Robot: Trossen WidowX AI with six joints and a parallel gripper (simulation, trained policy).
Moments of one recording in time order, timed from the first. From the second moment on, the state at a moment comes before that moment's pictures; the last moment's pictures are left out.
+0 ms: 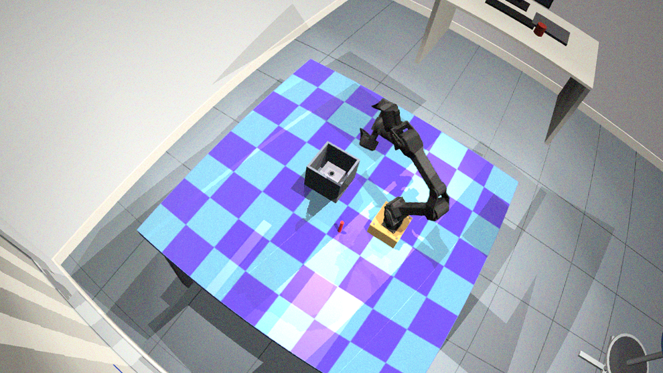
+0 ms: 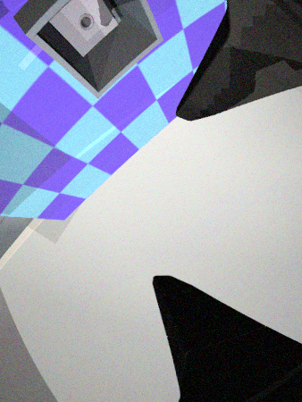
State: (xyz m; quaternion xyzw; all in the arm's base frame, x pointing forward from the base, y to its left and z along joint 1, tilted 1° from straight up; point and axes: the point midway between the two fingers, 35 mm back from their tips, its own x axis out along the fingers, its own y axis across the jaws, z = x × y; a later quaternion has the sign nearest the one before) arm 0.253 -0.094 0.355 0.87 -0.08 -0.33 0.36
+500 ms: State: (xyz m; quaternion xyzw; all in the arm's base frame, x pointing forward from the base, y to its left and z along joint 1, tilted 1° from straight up) arm 0.269 -0.008 0.326 0.89 0.08 -0.30 0.35
